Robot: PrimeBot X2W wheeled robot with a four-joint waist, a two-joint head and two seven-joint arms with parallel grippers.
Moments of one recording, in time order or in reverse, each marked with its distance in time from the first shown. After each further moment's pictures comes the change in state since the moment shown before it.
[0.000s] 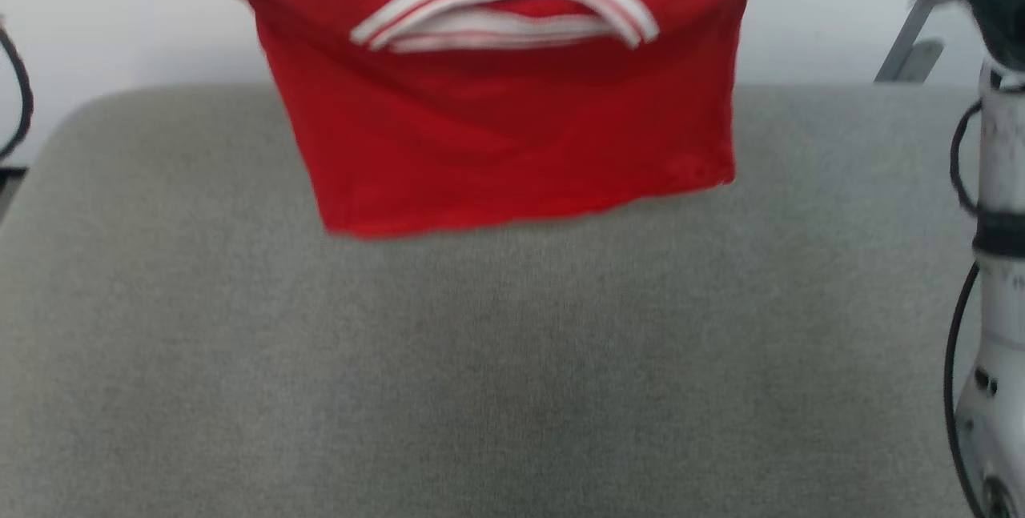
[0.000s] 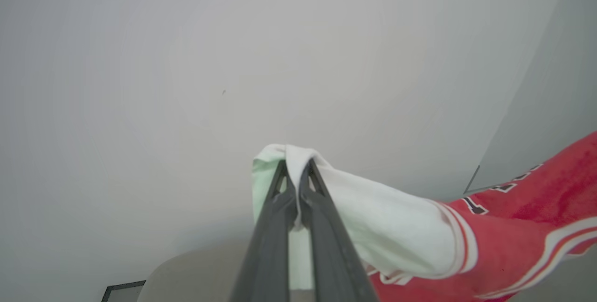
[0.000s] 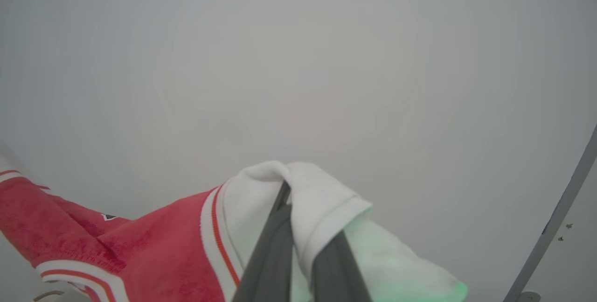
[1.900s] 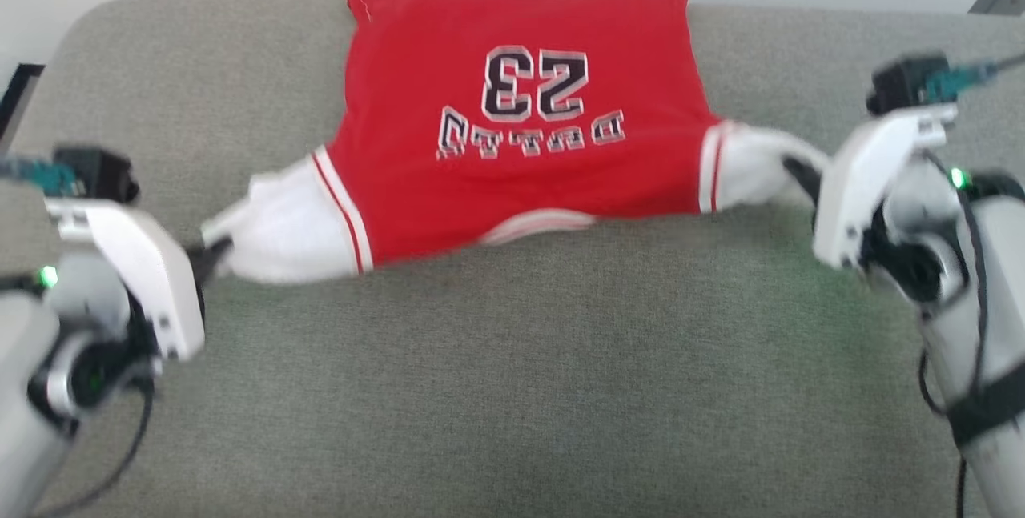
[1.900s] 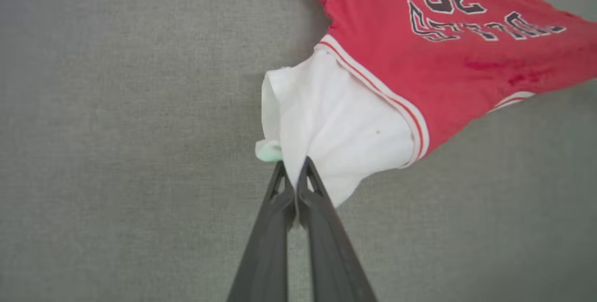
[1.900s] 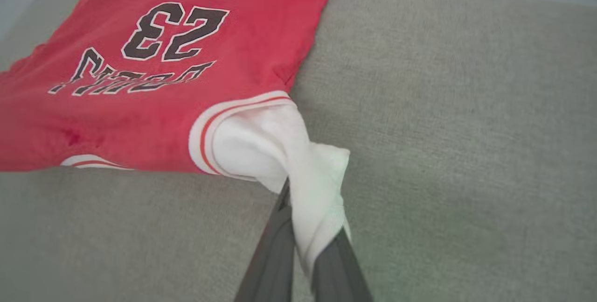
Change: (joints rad) left arm 0.527 0.212 -0.434 -0.074 -0.411 0.172 -0.306; right arm 0.344 -0.146 0.176 0.266 0.083 0.003 -0.036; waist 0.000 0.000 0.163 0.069
